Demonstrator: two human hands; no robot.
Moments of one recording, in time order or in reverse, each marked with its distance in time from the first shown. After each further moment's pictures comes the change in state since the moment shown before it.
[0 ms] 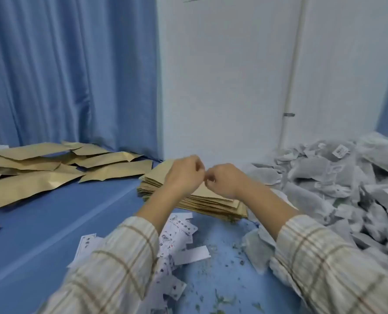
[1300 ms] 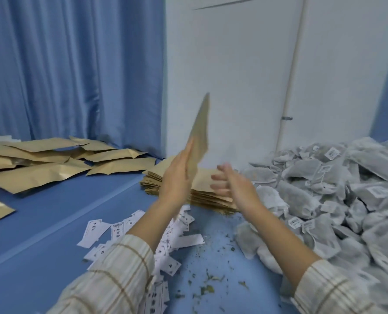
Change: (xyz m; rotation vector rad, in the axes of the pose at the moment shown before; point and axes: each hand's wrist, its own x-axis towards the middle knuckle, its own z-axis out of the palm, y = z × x) left_hand -0.067 0.004 -0.001 -0.164 0.264 0.150; right_hand -0.086 -0.021 -0.002 1.202 0.249 0.362
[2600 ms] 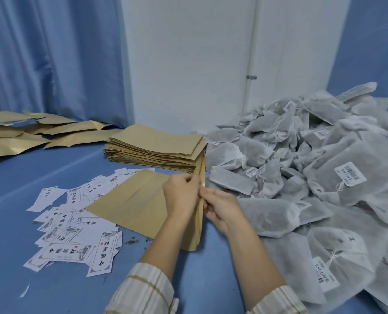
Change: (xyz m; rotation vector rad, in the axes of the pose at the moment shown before) left_hand -0.109 0.046 0.115 -0.171 -0.010 -0.450; right_hand -0.088 0.109 -0.047 0.613 0.112 0.413
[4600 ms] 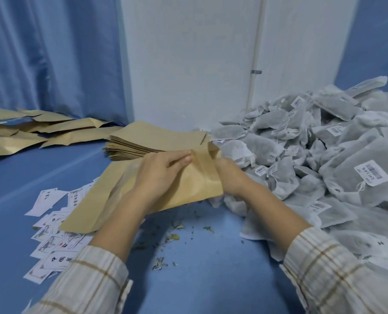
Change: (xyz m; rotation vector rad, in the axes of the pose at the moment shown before) left_hand 0.054 -0.009 -0.067 0.141 -0.148 0.447; right_hand 0.016 -0.062 0.026 -1.513 -0.167 -0.603
